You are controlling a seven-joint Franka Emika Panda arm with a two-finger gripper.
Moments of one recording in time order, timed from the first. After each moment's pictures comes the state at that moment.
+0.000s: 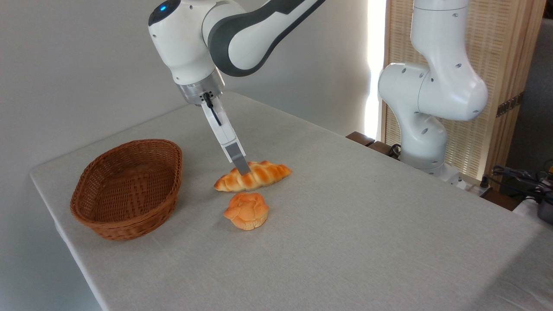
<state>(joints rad) 0.12 -0.04 -0.51 -2.03 -0.15 1.79 0.82</state>
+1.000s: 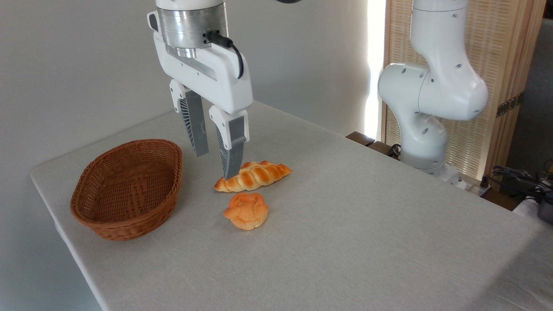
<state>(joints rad) 0.14 -0.02 -0.15 -1.66 -0.08 1.70 0.78</state>
